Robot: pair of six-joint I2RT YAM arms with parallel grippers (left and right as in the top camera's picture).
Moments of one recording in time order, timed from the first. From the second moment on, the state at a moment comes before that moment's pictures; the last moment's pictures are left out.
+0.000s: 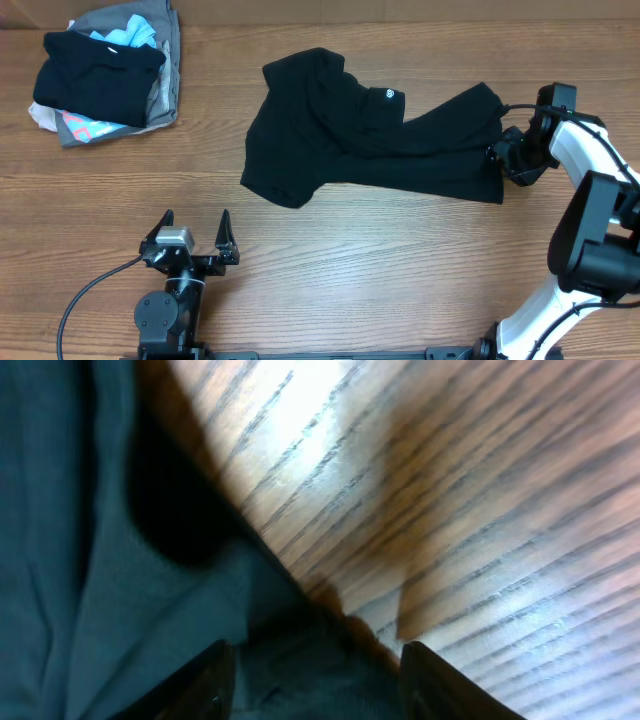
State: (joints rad) left arm 0.00 0.01 0.01 -0.07 0.06 -0.15; right arm -0.27 1.99 1.33 -0.74 -0.13 0.51
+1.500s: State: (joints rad) left arm 0.00 0.01 0.01 -0.07 0.06 -0.15; right arm -0.25 1.76 1.44 -1.22 -0.12 0.64
